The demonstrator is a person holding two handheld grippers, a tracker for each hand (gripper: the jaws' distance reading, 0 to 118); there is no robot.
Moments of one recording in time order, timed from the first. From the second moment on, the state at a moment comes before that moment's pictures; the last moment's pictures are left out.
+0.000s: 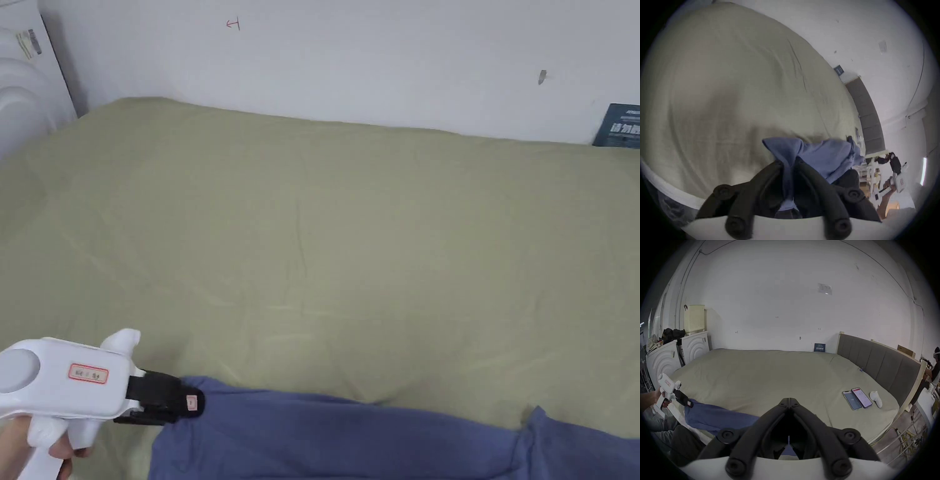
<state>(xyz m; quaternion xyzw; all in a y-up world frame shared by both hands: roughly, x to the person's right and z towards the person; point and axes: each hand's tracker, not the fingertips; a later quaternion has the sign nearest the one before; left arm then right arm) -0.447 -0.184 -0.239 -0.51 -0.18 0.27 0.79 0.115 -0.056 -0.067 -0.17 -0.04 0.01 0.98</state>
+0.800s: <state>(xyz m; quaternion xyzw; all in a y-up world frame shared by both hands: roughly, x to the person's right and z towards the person) -0.274 -0.051 -0.237 -0.53 -0.14 0.10 0.83 0.143 -0.041 -0.058 -0.12 -0.05 0.00 0.99</state>
